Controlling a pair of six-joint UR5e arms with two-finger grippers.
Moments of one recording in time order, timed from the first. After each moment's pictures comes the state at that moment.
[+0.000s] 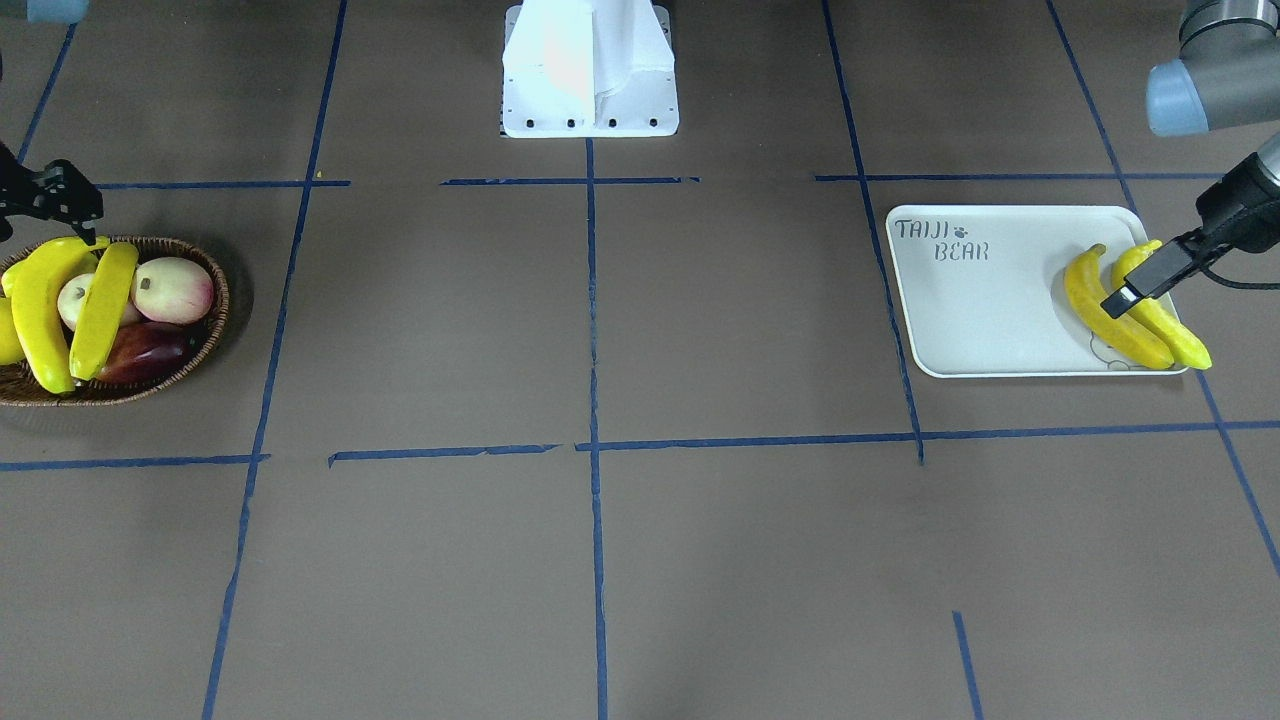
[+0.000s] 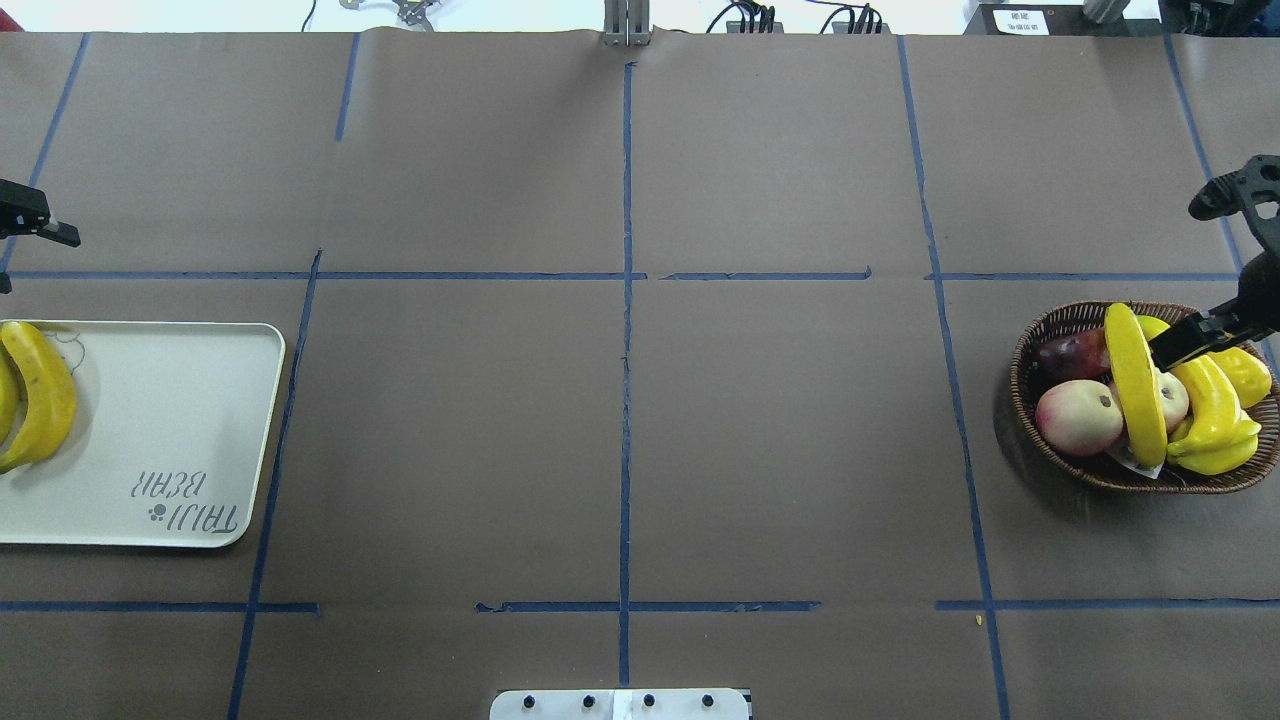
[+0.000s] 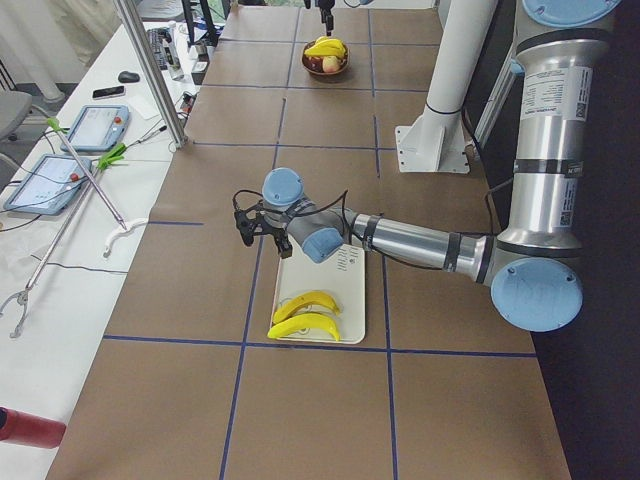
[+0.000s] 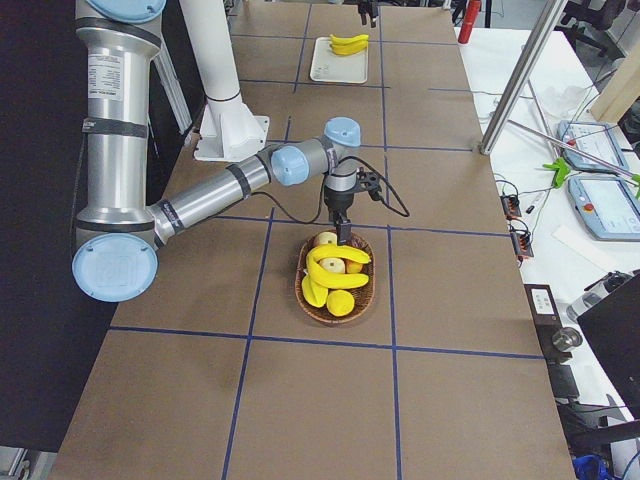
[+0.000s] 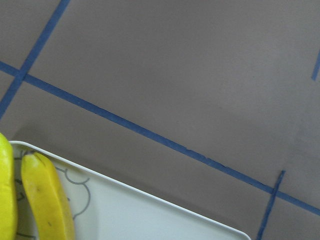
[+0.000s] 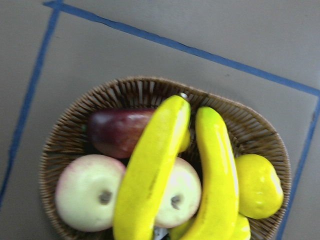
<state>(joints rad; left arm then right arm) -1.21 -1.58 -1.71 -2.21 -2.40 -1.26 1.04 -1.68 2.10 -1.67 2.04 0.36</state>
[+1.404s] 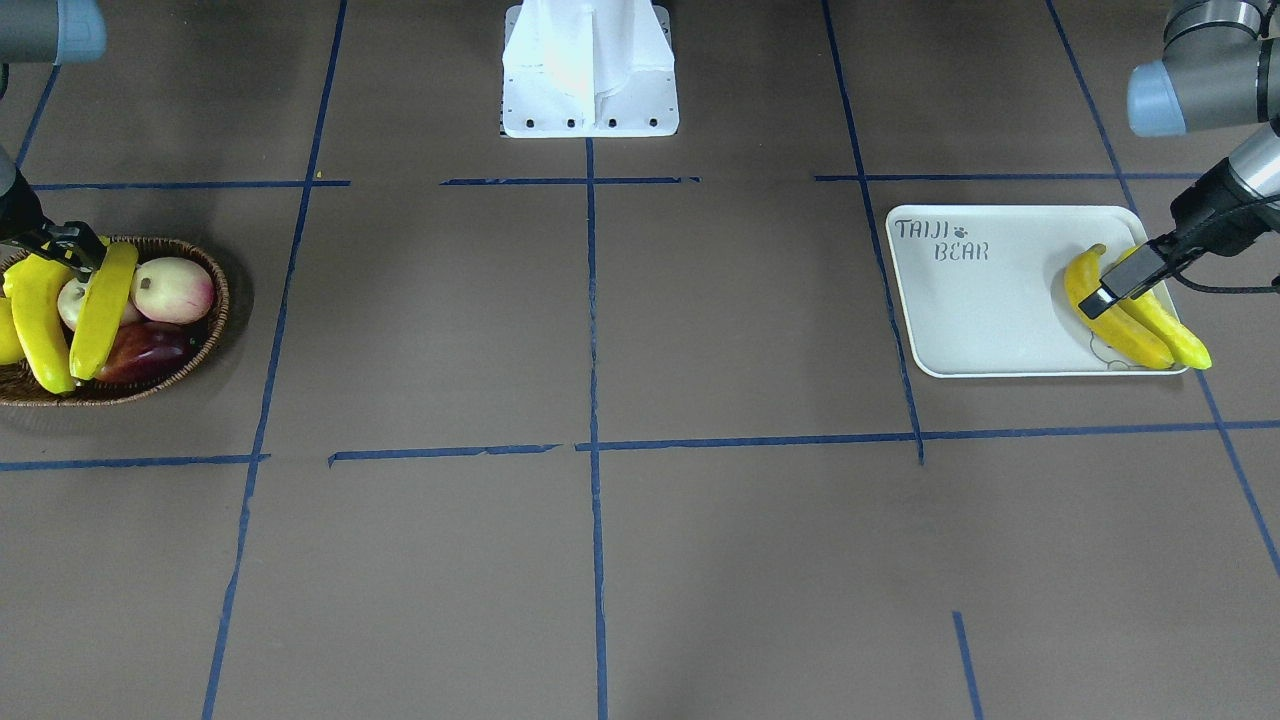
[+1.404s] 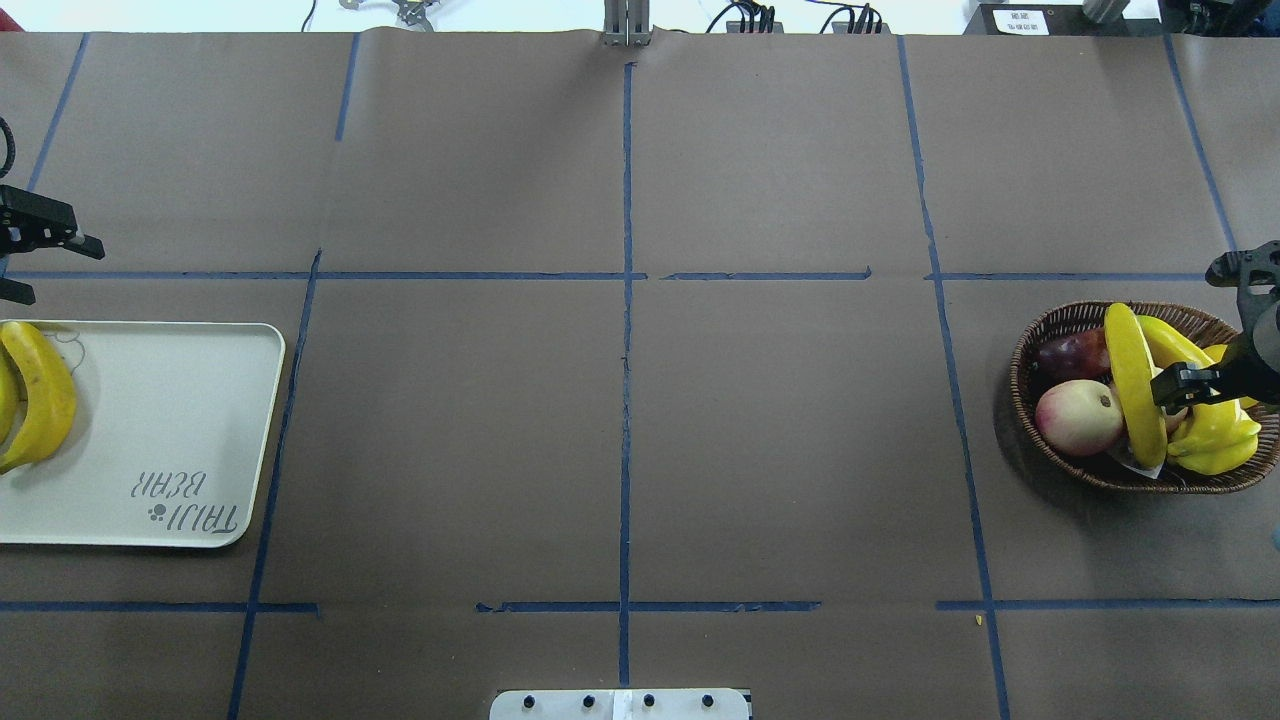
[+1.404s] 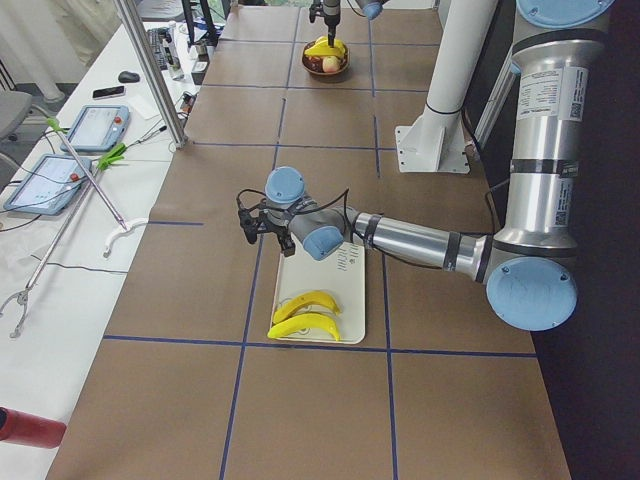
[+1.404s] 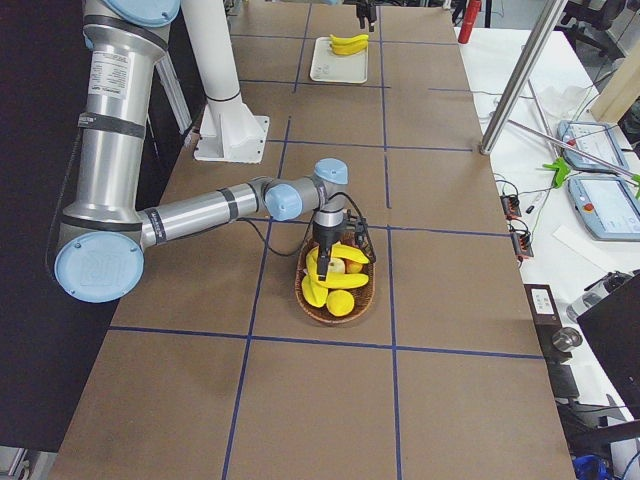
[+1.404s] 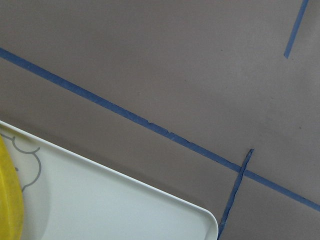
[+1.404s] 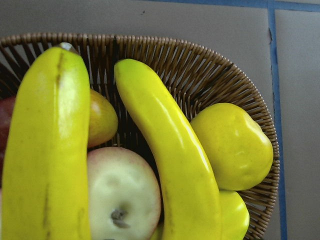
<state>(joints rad) -1.18 -1.57 -1.72 -2.22 -2.38 -1.27 0.91 -1.74 1.98 -1.53 1.94 0.79</state>
